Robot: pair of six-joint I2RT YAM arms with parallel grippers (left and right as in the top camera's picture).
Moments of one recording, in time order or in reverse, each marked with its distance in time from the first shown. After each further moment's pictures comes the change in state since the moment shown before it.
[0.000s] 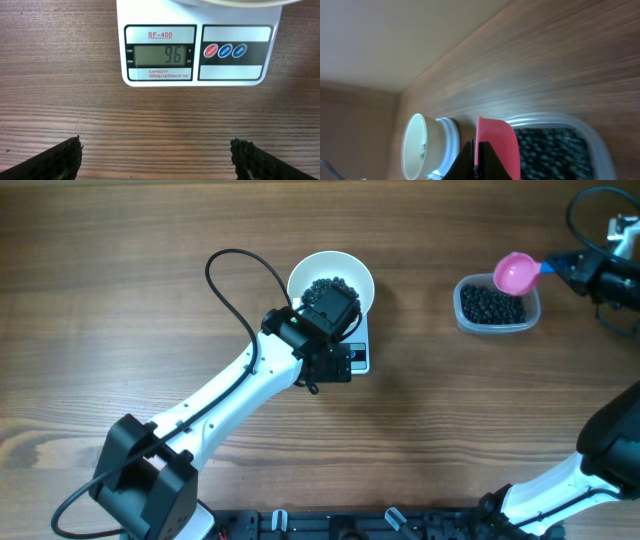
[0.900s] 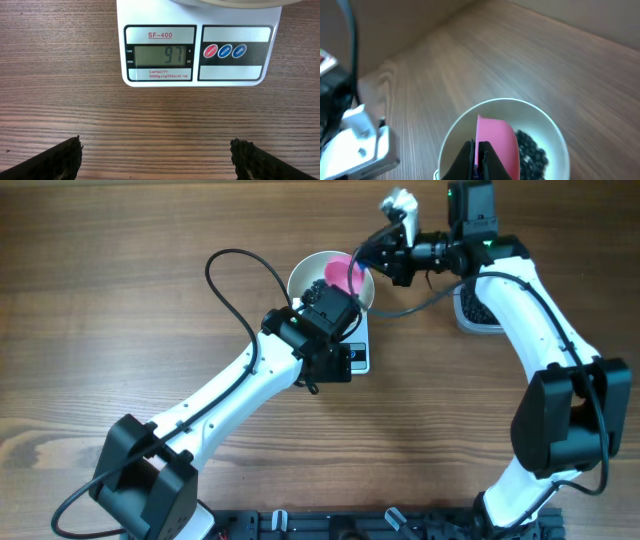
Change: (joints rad) left arm 0.000 0.000 0.000 0.000 0.000 0.000; right arm 0.738 0.000 0.000 0.291 0.002 -0.290
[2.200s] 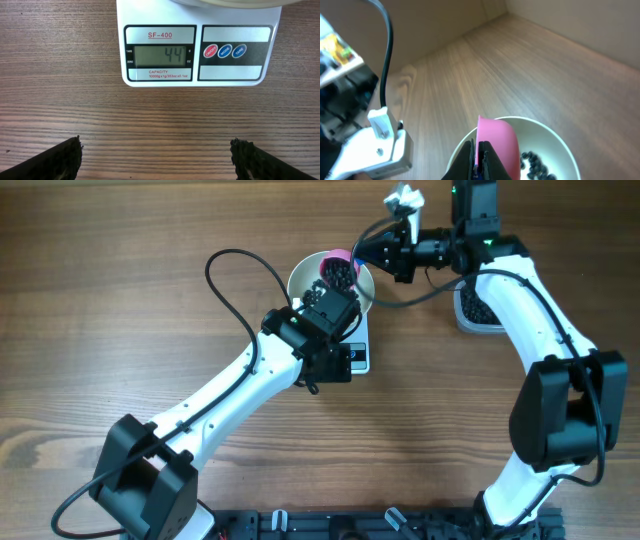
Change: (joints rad) left arm 0.000 0.000 0.000 0.000 0.000 0.000; right arm 0.000 0.031 0.000 0.087 -0.150 -0.080
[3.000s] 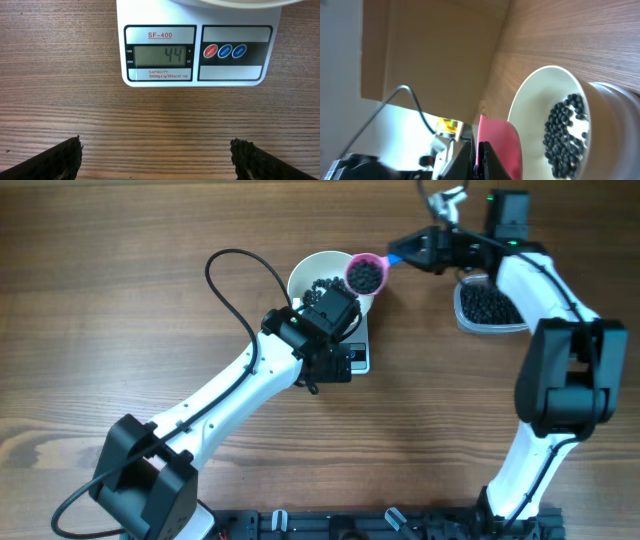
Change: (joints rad) left arm 0.000 0.000 0.000 0.000 0.000 0.000; right arm -0.151 0.176 0.002 0.137 -0.276 0.835
